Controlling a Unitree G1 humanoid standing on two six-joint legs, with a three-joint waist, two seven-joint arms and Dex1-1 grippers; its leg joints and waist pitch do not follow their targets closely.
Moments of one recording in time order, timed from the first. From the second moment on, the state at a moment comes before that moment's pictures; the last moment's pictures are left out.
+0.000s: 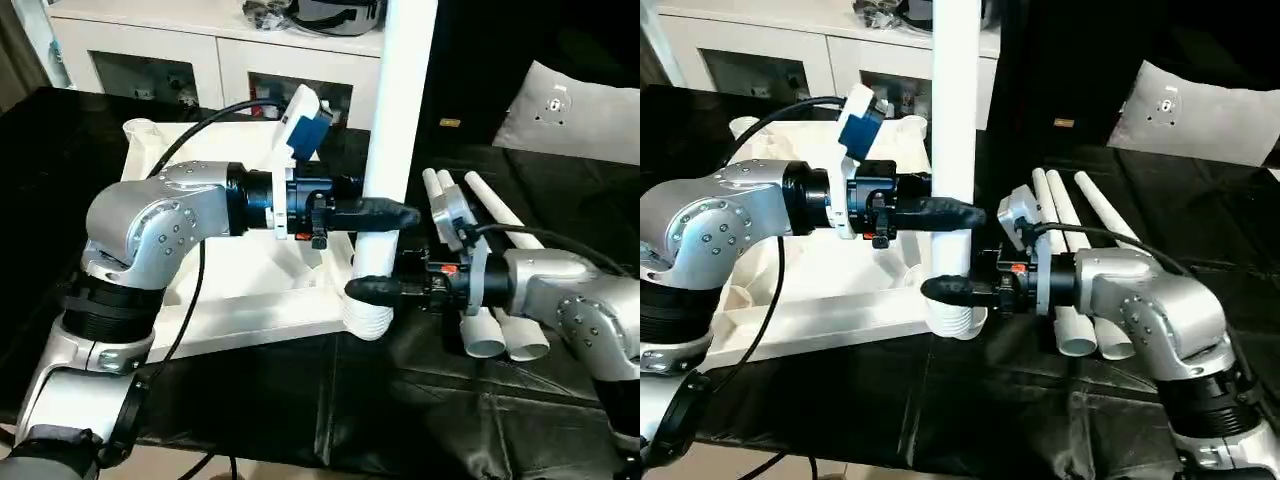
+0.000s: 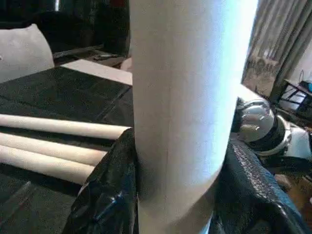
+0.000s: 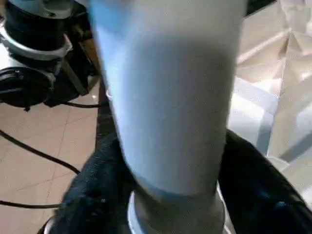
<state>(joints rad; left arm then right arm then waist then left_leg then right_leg) -0.82 0.39 -0.14 -0.06 -0.71 0.92 -0.95 -0.45 -0.54 0.13 -0.18 0.68 0.84 0.97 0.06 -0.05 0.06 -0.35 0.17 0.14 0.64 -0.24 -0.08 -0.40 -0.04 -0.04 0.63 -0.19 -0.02</state>
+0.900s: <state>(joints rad) -0.82 0.39 -0.15 -0.06 -0.68 0.91 -0.98 -0.43 -0.52 0.15 -0.19 0.65 0.82 0.96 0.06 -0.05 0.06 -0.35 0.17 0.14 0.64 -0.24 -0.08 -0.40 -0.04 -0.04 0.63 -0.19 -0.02</state>
